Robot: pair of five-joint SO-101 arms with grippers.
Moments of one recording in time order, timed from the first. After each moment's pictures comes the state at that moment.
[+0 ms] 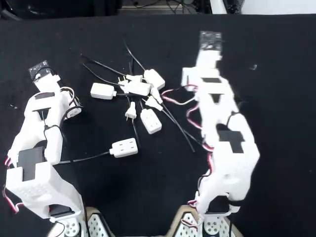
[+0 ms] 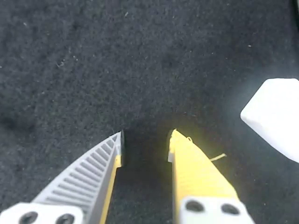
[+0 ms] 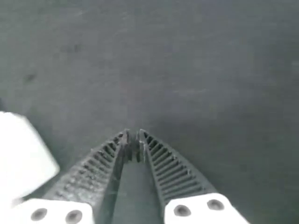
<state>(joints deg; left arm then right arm) -18.0 8.6 27.0 38.9 14.8 -2.3 26.7 10.9 21.2 -2.5</state>
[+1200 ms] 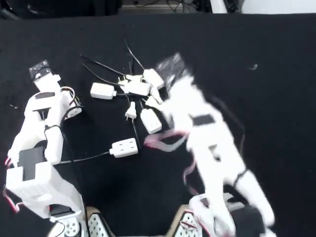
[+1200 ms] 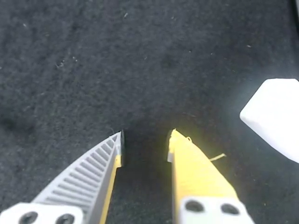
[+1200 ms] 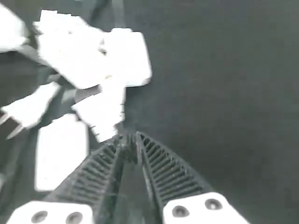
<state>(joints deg) -17.8 8.6 27.0 38.9 14.8 -15.5 -27.7 55.2 28.9 19.1</state>
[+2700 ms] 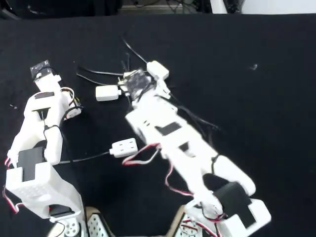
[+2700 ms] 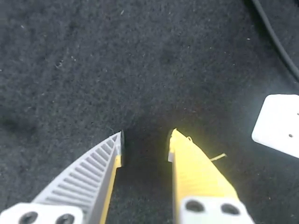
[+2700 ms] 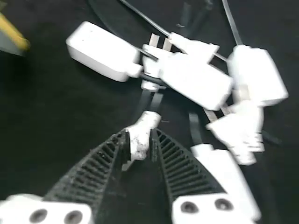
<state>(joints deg) -18.0 8.4 26.9 40.3 12.5 -31.1 -10.8 53.6 9.0 8.1</state>
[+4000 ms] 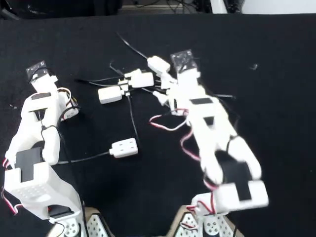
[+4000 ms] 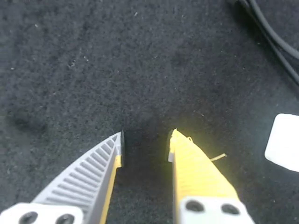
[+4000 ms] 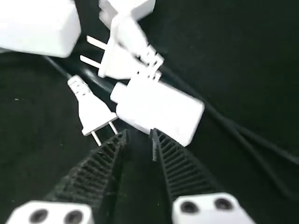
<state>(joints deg) -19.7 8.4 26.9 40.4 12.5 -7.4 -1.8 40.0 25.3 10.4</state>
